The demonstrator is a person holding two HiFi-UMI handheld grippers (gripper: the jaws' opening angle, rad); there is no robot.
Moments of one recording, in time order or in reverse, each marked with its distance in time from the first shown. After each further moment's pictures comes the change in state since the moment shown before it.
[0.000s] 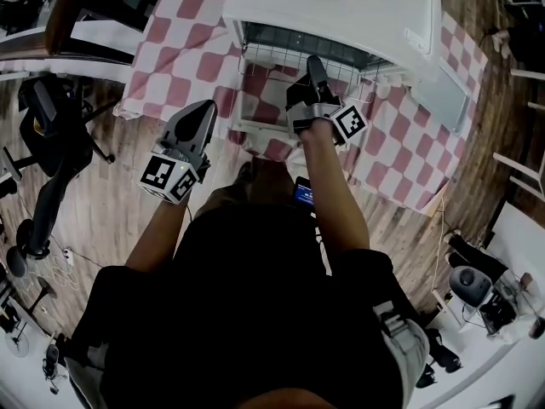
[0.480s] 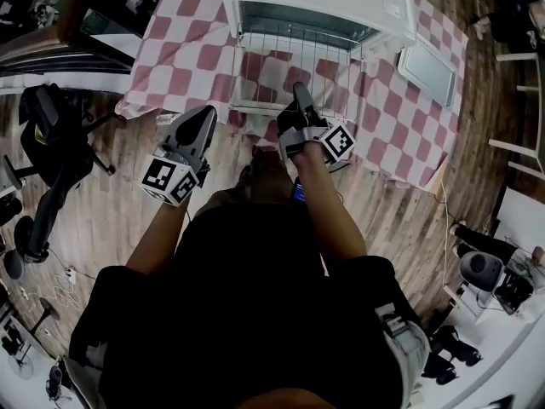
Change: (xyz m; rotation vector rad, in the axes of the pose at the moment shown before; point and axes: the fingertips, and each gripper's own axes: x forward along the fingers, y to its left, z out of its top) left arm -0.063 -0.045 -0.012 0.027 -0.034 -0.067; right arm -0.113 0.010 -0.061 0.022 0.018 -0.016
